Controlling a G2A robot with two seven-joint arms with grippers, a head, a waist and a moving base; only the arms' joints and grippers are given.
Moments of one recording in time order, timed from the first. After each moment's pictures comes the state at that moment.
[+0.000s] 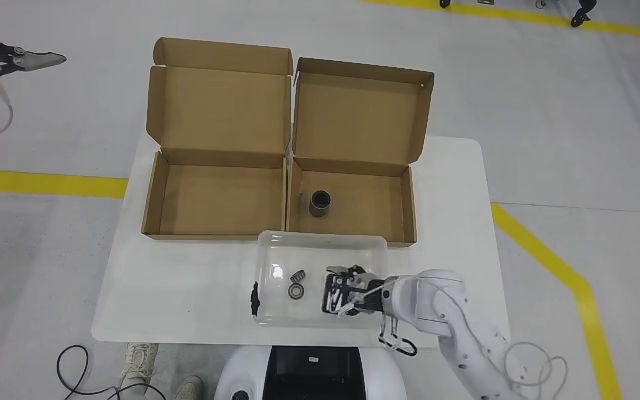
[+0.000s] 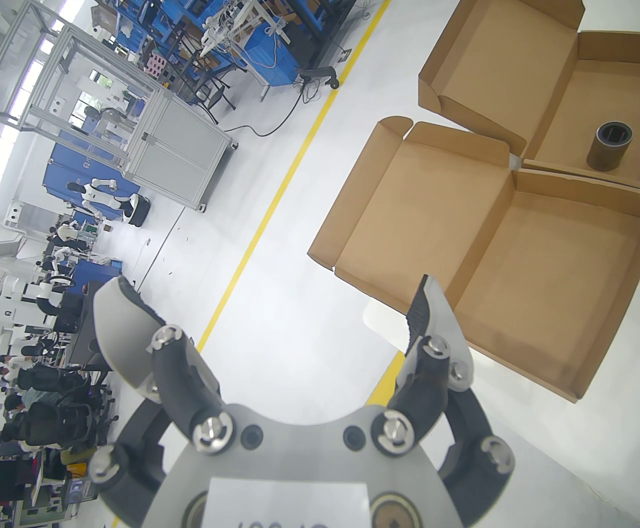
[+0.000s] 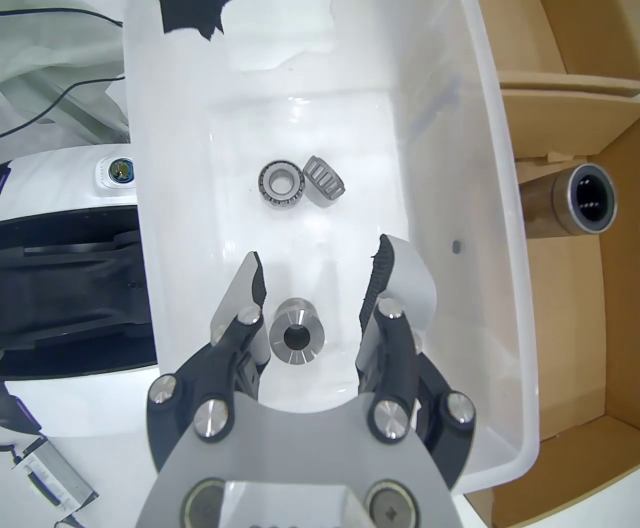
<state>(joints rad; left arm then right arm) 0.40 -0.15 -1.00 -1.50 0.90 -0.88 -0.13 -1.41 -1.19 1.02 -1.87 -1.40 -0.86 0.68</state>
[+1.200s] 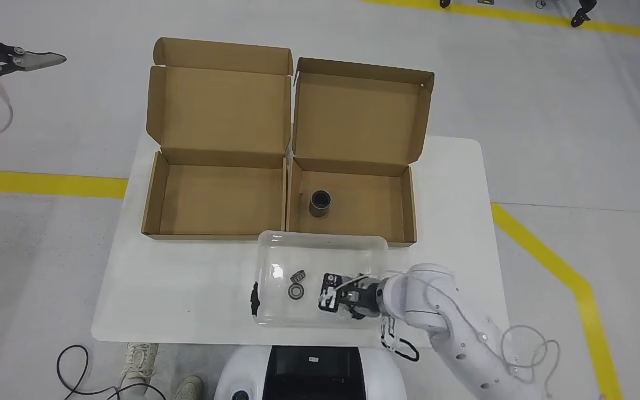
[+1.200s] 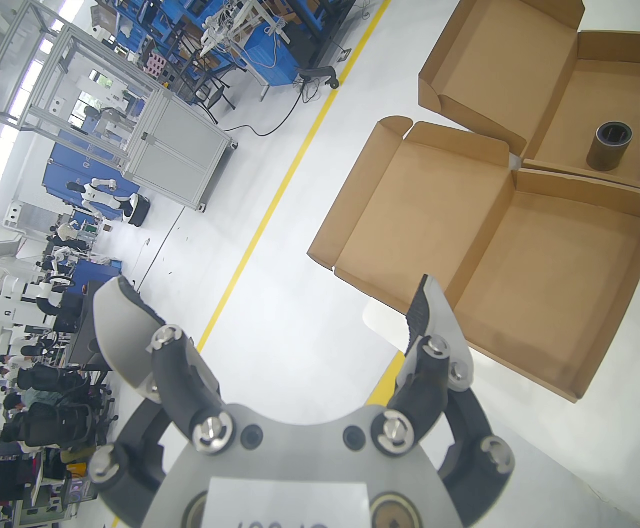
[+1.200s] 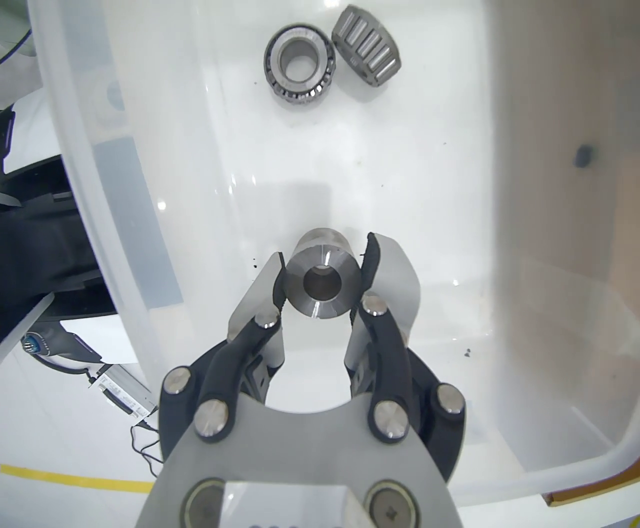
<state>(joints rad) 0.40 -0.15 -1.00 -1.50 0.90 -0.88 -0.13 -1.32 -1.17 0.92 -1.85 -1.20 -0.74 1.02</state>
